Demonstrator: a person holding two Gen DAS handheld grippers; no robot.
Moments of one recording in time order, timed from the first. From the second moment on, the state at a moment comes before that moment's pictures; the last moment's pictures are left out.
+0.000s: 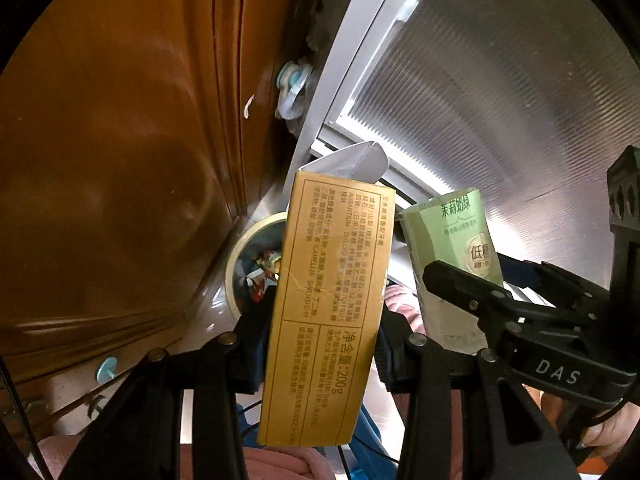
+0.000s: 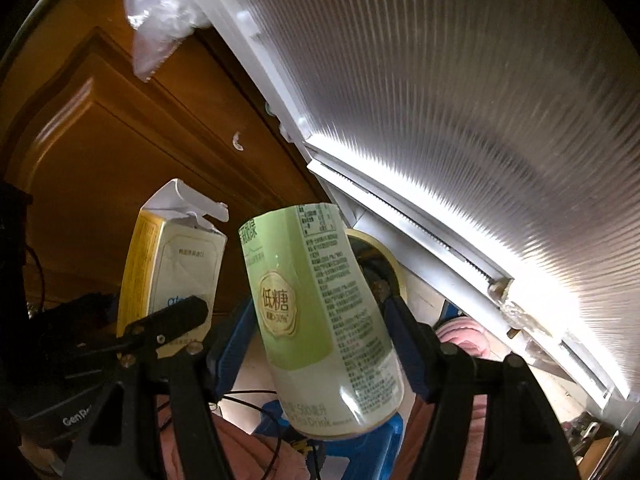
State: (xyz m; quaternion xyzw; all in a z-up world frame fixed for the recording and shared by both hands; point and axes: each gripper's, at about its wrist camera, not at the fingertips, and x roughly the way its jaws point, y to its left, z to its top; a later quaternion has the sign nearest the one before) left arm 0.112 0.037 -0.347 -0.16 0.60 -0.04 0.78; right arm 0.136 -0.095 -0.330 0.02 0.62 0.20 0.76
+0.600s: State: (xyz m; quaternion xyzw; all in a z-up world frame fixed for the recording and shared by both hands) left arm 0.112 0.048 -0.360 -0.16 0.64 -0.02 0.76; right arm 0.156 -0.103 -0.357 0.05 0.66 0.18 0.73
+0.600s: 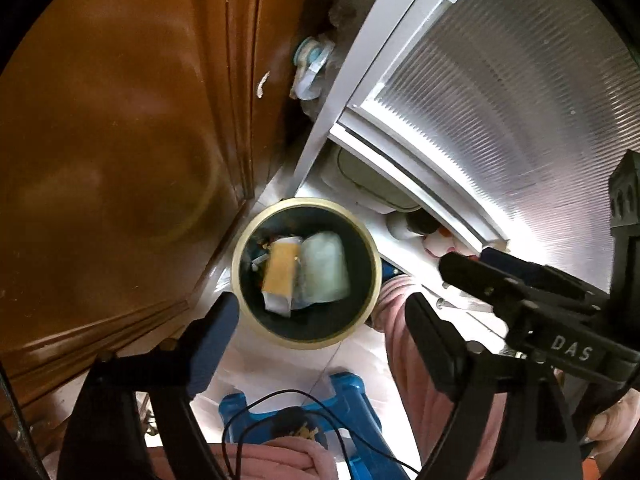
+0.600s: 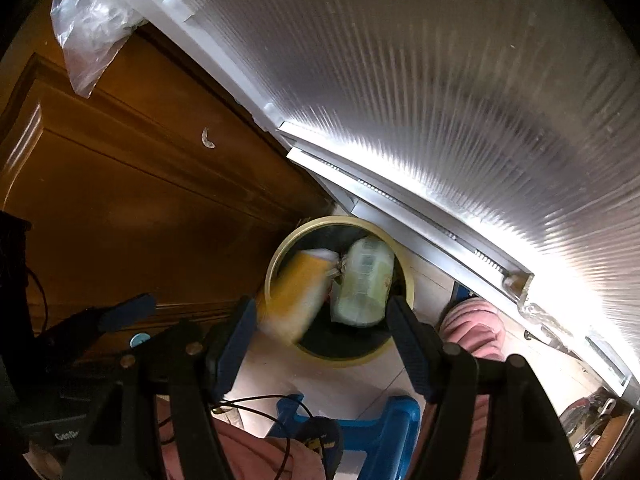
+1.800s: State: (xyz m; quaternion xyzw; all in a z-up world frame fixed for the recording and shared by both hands) left arm 0.083 0.022 -0.145 -0.11 0.48 -0.07 0.87; right arm 0.103 -0.119 -0.176 -0.01 0.52 0.26 0.82
